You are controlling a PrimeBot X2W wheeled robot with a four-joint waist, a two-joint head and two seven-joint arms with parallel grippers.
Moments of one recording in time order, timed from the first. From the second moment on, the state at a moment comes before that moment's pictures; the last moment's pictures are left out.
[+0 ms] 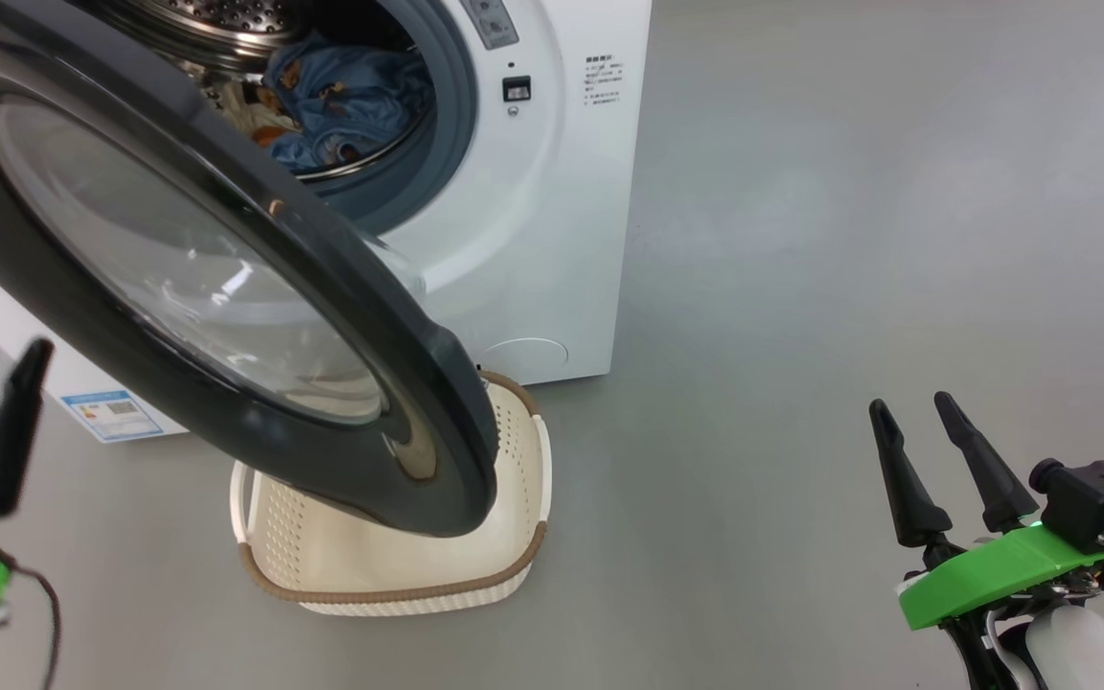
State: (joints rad) left arm -0.23 0.41 0.20 -0.06 -1.06 -0.12 0.49; right arm -0.16 -0.23 0.18 0.28 0.50 0.13 -0.25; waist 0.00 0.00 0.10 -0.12
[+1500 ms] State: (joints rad) left arm 0.01 0.34 0.00 0.15 -0.54 -0.10 -0.25; right arm -0.16 -0.25 0.18 0.29 0.50 0.13 -0.25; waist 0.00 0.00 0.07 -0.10
